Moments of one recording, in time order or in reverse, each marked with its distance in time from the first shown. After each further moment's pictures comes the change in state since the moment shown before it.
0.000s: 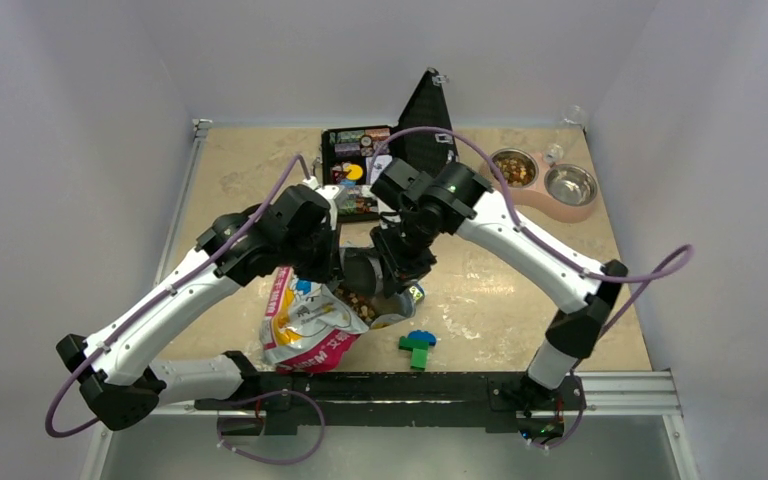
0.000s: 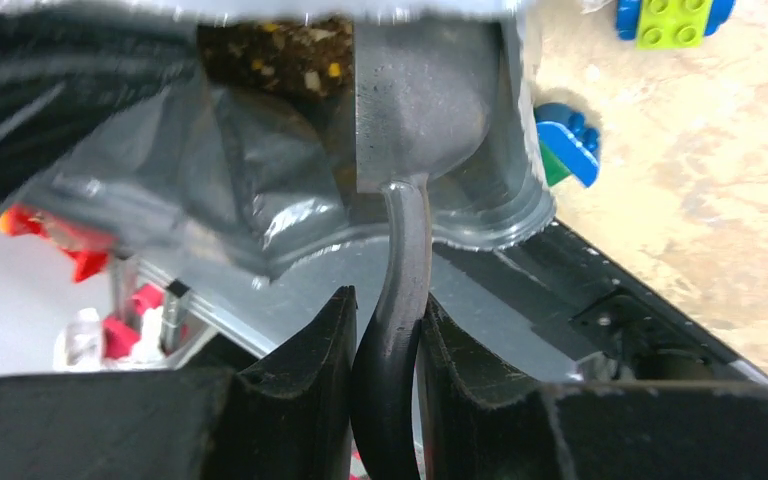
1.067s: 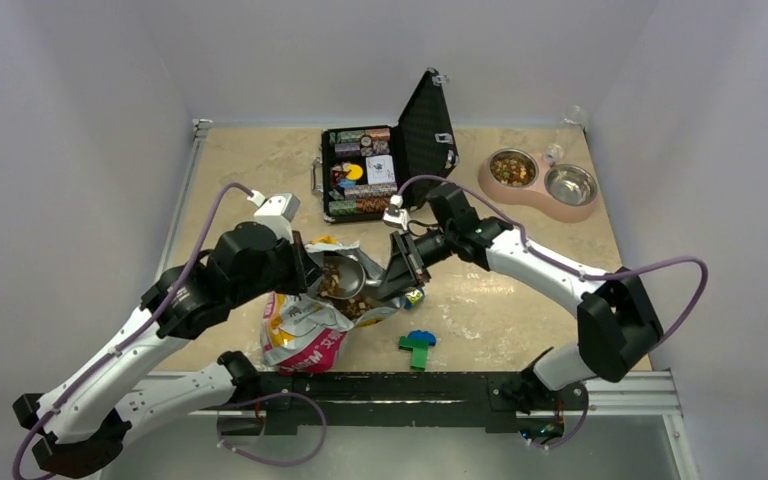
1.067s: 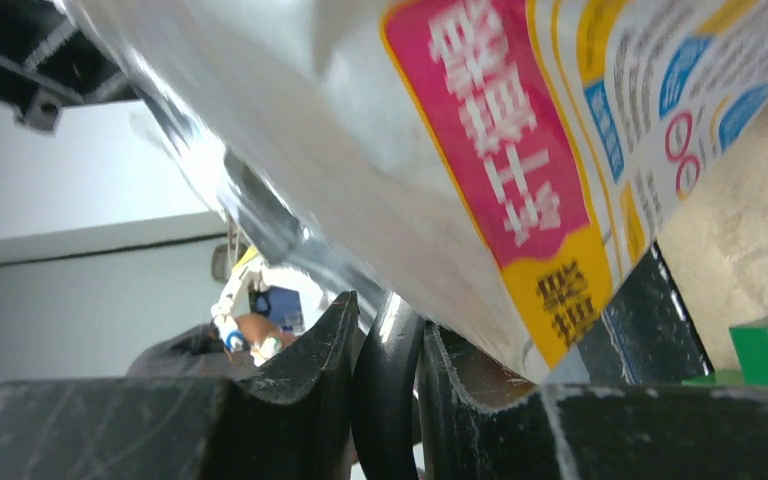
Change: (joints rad) left arm -0.014 -0.352 -0.256 0.230 -0.175 -0.060; right arm -0.276 -0.147 -0.816 1.114 -0.872 0.183
